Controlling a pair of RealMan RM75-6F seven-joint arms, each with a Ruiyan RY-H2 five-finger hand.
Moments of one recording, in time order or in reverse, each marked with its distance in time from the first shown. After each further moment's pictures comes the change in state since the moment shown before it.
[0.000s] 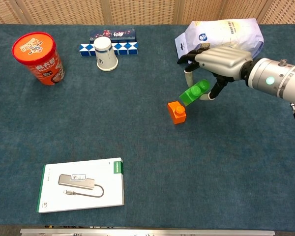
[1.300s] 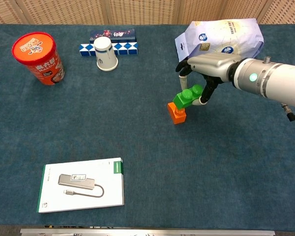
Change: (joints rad) left arm 0.025 0.002 0.016 -0.007 -0.001 0.029 0.005; right arm 0.135 0.022 0.019 -0.203 0.545 -0.002 -0.299
